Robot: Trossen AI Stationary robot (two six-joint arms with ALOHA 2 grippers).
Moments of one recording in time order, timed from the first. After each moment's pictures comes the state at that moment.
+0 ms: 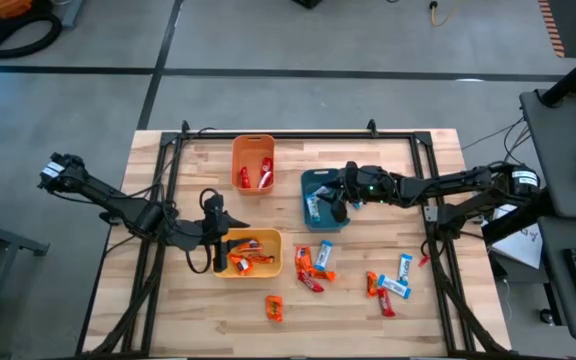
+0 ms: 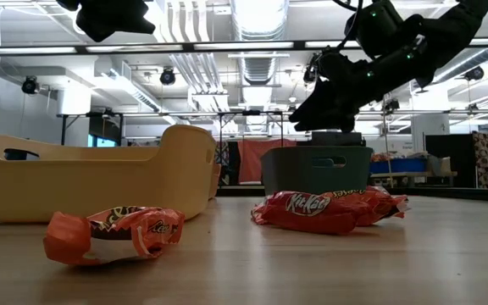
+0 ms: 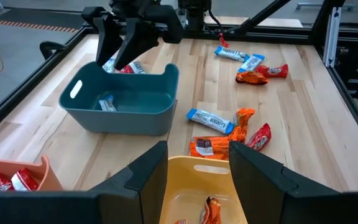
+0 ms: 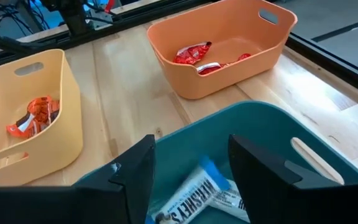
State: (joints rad) left arm -0.45 1.04 0.78 -0.27 -0.54 -0.30; right arm -0.22 1.37 0.56 0.40 0.02 0.21
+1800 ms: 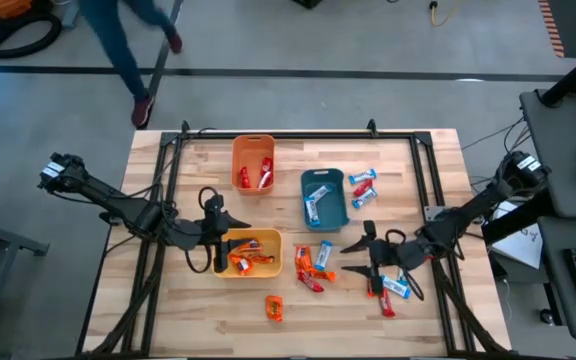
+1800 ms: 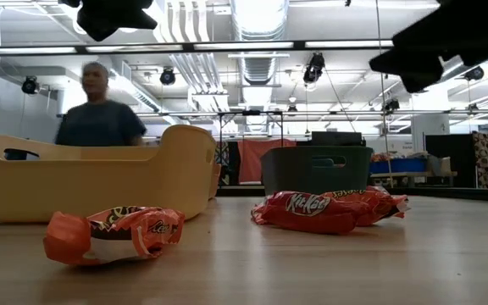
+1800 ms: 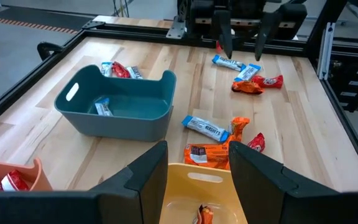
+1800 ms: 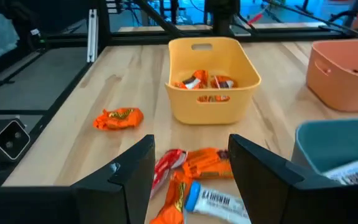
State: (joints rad) left arm -0.45 1.04 0.78 -0.24 -0.54 -0.33; right arm 0.58 1.21 0.41 0.47 0.48 0.23
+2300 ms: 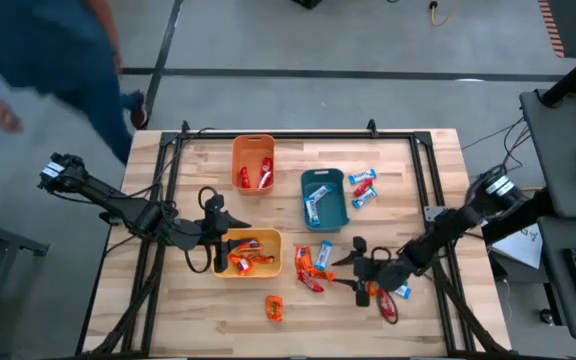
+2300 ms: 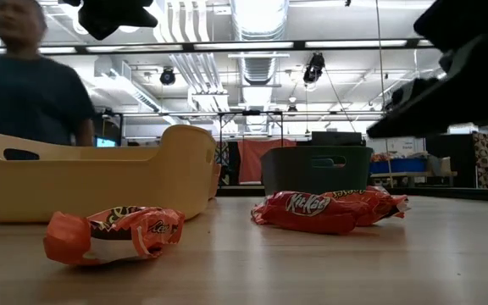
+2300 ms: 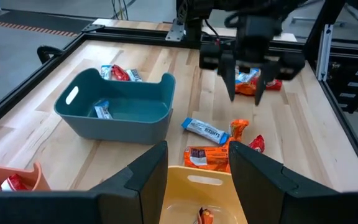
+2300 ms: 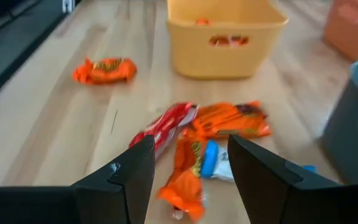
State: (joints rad) left arm -0.45 1.04 0.78 -0.23 -0.54 -0.32; right arm 0.63 1.60 0.46 0.64 0.57 0.30
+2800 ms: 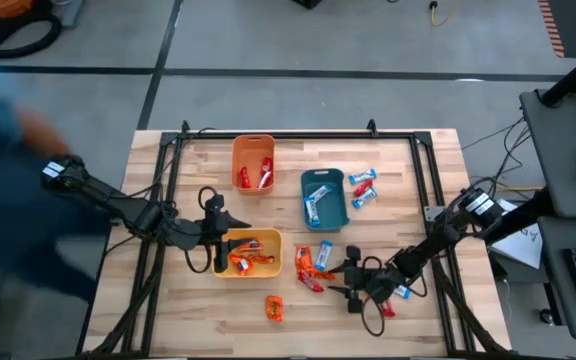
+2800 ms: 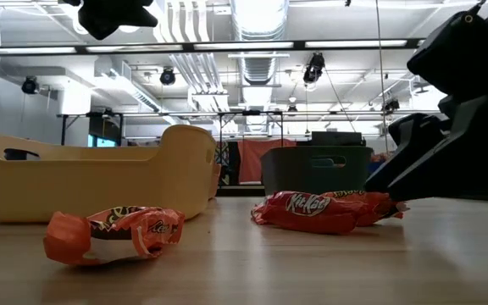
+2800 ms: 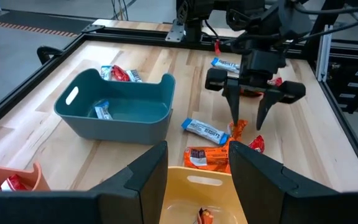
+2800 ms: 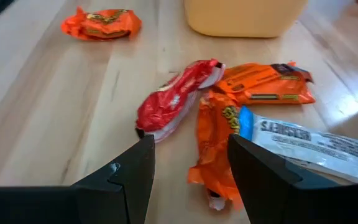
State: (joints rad) left arm -0.45 1.04 0.78 -0.22 -0.54 -0.32; right arm 0.64 1.82 0.54 0.66 0.58 0.35
